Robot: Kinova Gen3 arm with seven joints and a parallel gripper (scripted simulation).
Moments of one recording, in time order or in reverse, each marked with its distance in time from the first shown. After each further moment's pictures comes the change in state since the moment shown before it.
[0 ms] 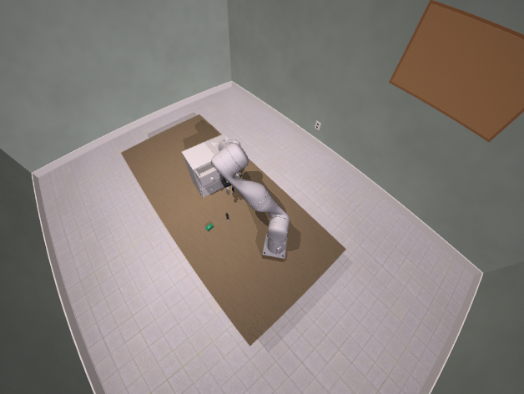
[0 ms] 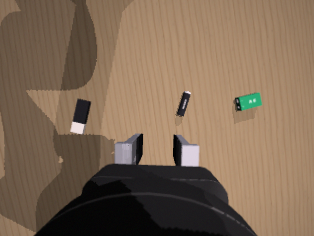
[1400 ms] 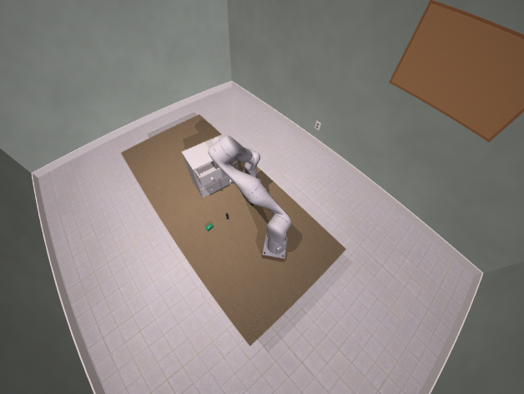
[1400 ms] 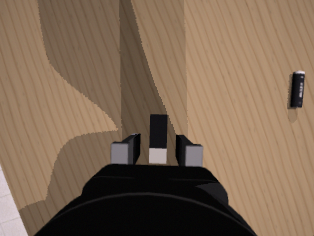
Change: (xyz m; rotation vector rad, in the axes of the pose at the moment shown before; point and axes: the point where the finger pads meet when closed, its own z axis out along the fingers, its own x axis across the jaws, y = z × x) arm -0.146 -0.021 0.104 0.028 -0.091 0.210
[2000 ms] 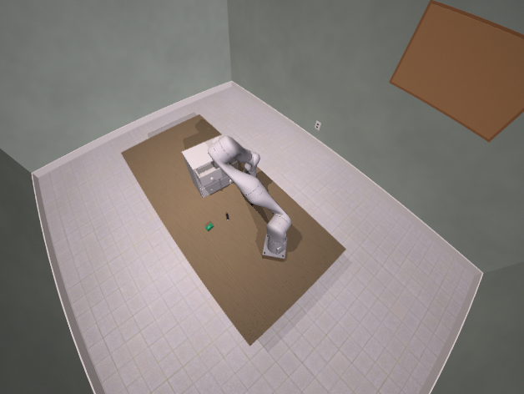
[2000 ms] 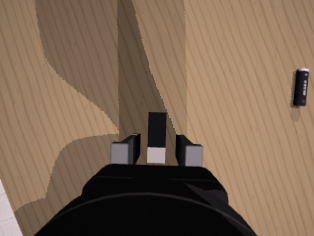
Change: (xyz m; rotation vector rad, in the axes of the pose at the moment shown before) arm 0.002 0.002 0.008 -0.007 0.001 -0.005
